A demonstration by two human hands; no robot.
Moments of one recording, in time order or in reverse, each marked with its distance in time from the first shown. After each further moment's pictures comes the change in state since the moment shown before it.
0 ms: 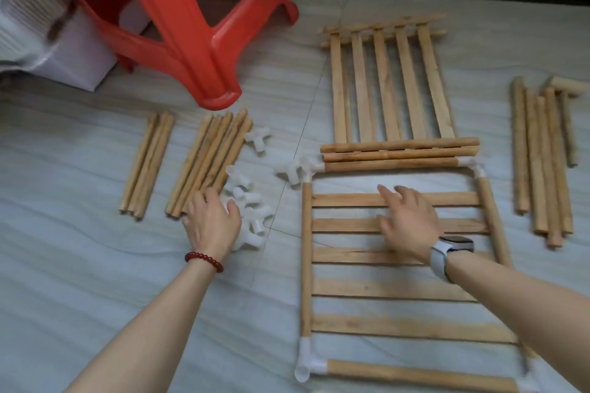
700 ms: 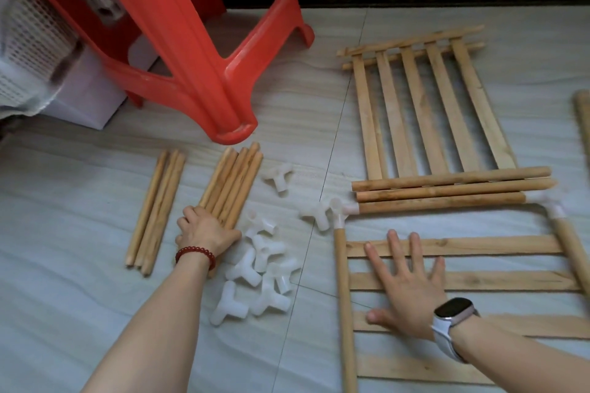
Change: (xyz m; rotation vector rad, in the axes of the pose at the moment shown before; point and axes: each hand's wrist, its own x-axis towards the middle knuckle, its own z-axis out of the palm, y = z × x) left_hand 0.131 -0.036 0.020 0.277 -0.307 -0.179; right_hand 0.026 -0.068 0.039 -0.253 -0.419 -0.091
